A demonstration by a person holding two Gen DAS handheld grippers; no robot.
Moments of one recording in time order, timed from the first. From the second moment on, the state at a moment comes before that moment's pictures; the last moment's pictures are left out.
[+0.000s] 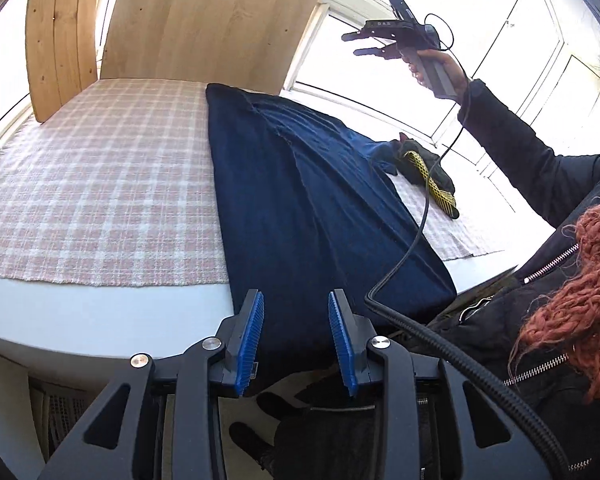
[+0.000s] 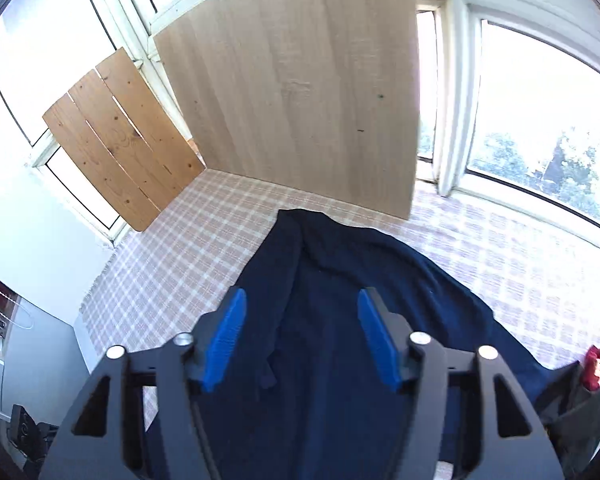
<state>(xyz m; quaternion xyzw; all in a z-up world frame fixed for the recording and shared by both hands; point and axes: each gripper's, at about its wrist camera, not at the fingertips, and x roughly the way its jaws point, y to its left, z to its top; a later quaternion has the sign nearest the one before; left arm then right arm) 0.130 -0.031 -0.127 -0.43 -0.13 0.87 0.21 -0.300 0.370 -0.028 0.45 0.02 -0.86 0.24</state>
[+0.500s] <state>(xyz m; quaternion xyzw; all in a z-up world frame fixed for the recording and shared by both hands) 0.077 0.226 -0.167 -0.46 -0.03 0.83 0.31 -0.311 0.564 -0.174 0.55 0.14 -0.82 0.09</state>
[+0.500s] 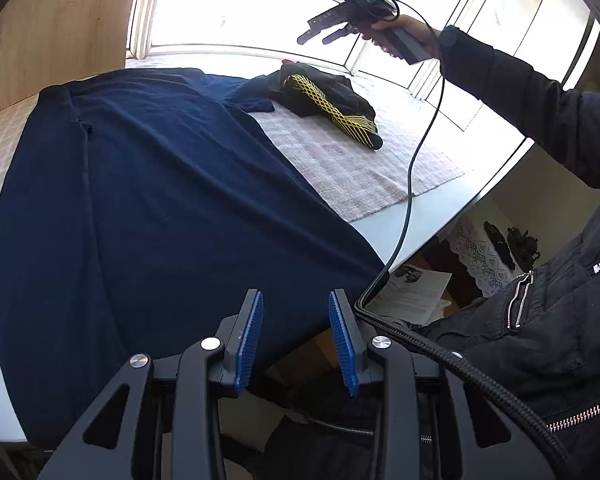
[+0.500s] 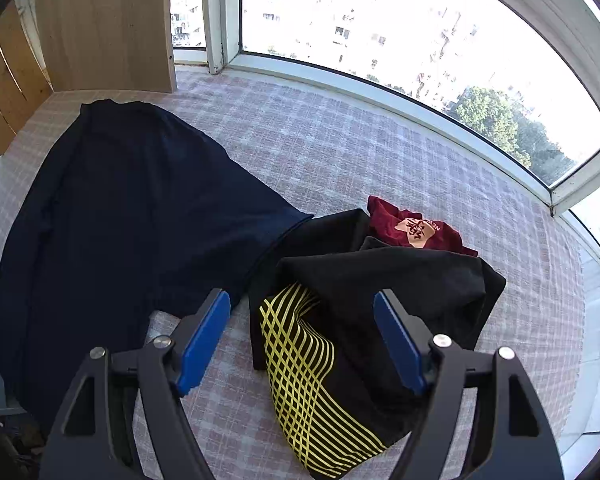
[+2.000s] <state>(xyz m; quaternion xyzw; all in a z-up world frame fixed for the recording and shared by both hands) 0.013 0.307 -0.216 -0.59 0.00 0.80 0.14 -0.574 0.601 -0.367 0.66 0.02 -0.72 0.22</state>
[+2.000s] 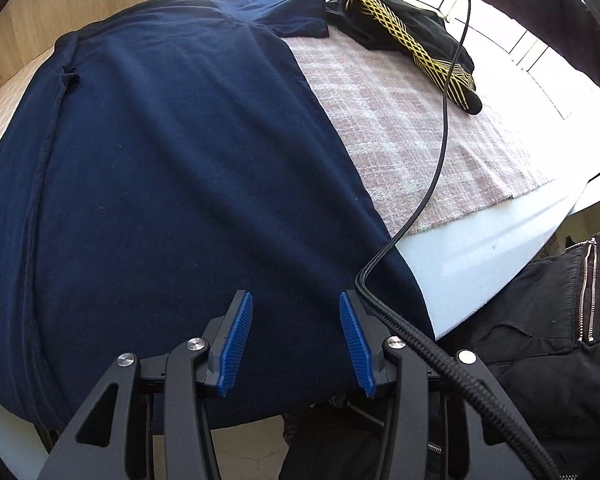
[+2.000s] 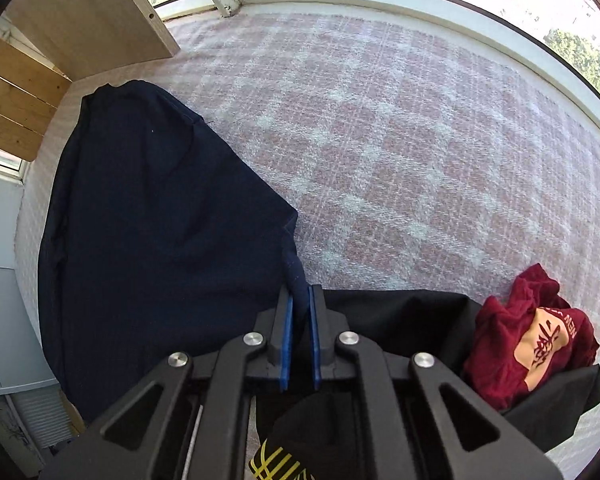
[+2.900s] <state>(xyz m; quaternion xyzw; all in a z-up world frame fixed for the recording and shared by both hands) 0.054 0.305 -0.211 -0.59 0.09 0.80 0.08 -0.477 0.569 -0.184 0.62 -0.07 -0.74 0.25</state>
